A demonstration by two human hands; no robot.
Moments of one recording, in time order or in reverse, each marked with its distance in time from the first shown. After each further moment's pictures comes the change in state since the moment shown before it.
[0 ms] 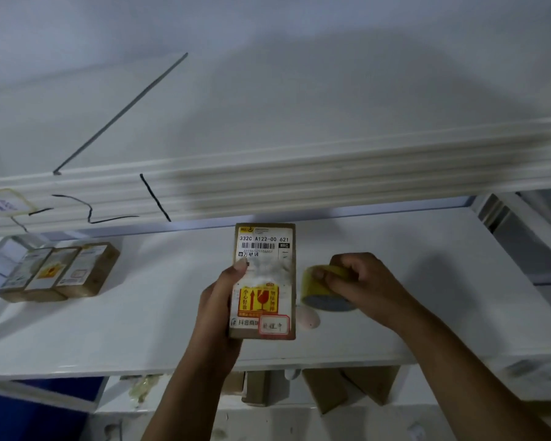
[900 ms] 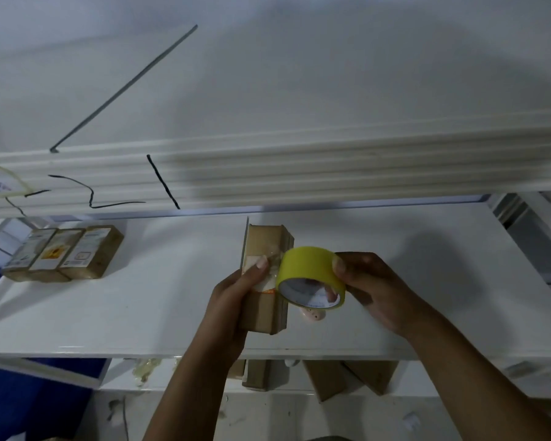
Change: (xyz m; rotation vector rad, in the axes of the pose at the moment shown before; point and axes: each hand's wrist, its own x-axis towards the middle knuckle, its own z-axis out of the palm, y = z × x) left_hand 0.012 -0.013 -0.011 0.102 -0.029 -0.049; right_hand 0.002 0.001 0.013 0.607 -0.244 -0.062
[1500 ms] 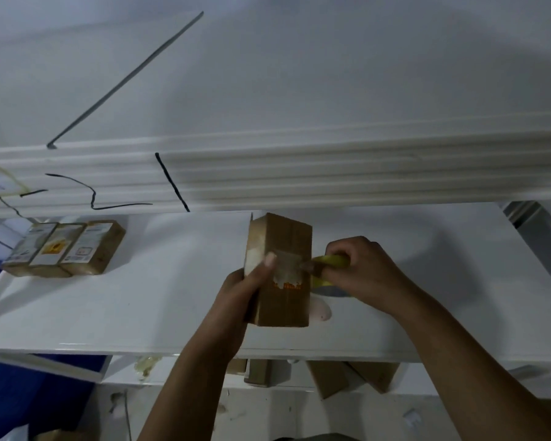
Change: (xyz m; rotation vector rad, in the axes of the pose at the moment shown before) left_hand 0.017 0.001 -0.014 0.148 -0.073 -0.009; right_hand 0.039 0.004 0.002 -0.794 0.210 0.119
